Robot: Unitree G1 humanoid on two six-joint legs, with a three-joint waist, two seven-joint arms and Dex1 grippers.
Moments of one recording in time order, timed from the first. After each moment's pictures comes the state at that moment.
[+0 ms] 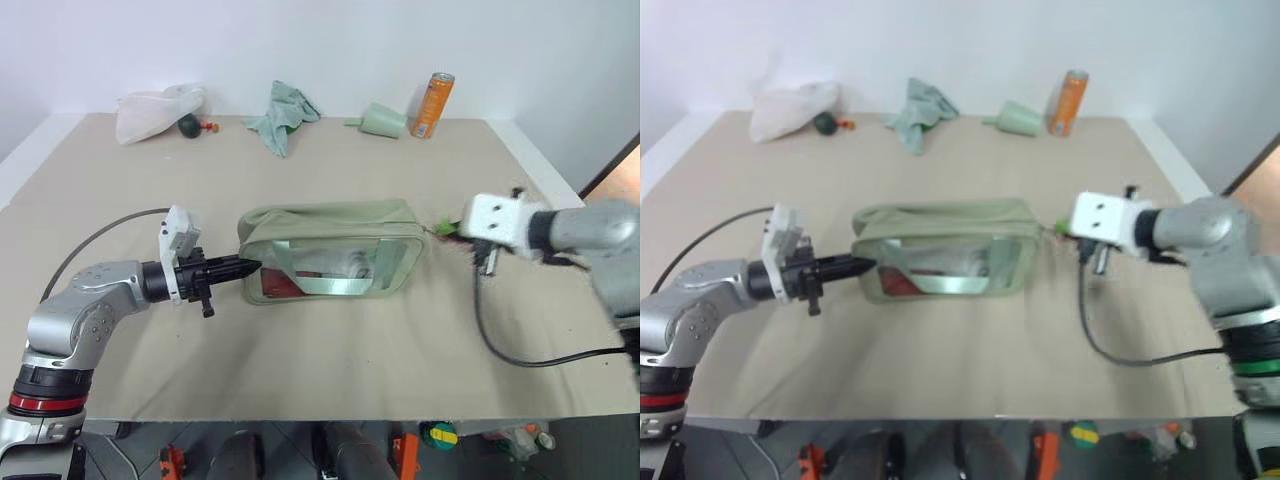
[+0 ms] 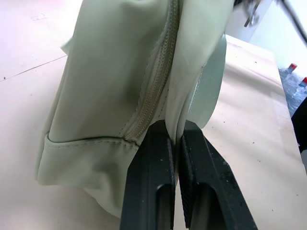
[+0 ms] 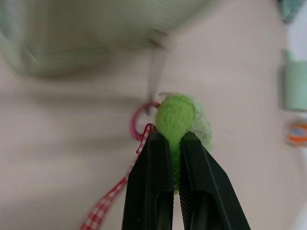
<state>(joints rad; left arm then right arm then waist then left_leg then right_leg) -0.38 0.68 0.09 -0.14 -0.69 0.66 -1.03 -0.56 -0.93 0.17 -0.04 -0.07 0.21 1.02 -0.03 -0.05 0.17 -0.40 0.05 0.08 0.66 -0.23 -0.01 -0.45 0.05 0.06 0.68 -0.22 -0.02</state>
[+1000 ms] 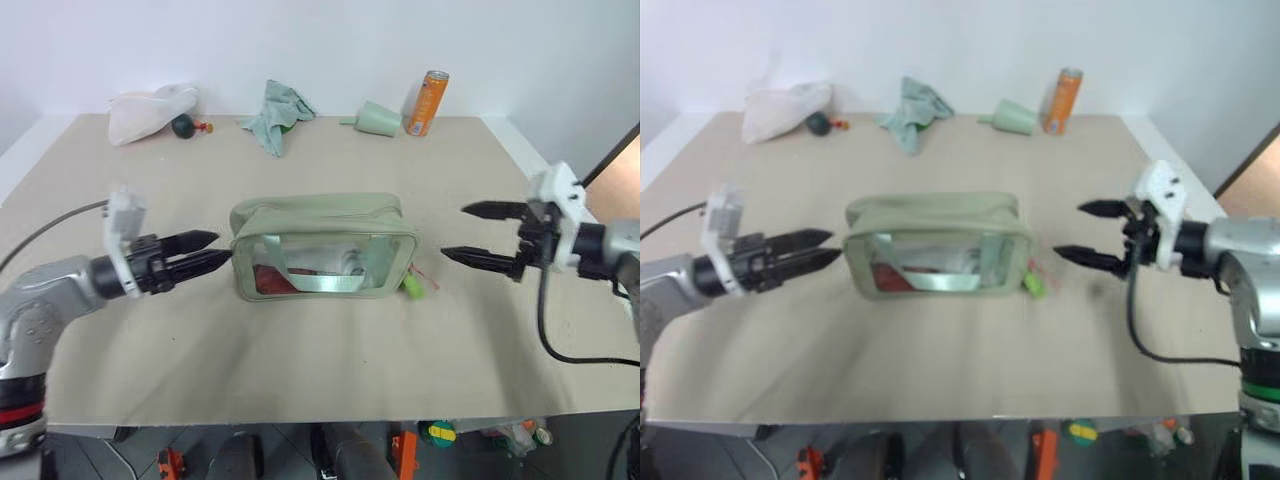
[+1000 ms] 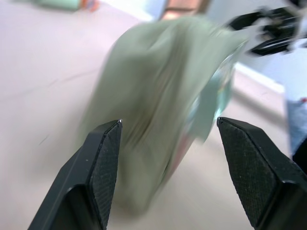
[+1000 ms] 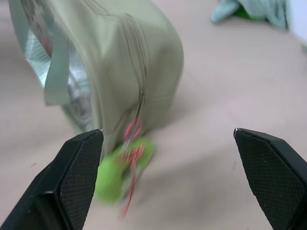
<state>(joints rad) -0.26 0.79 0.35 -0.18 -0.86 0.81 -0.96 -0.41 -0.95 -0.30 -0.09 0.46 0.62 1.18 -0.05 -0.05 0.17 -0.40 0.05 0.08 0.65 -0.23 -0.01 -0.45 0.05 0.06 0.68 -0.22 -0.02</state>
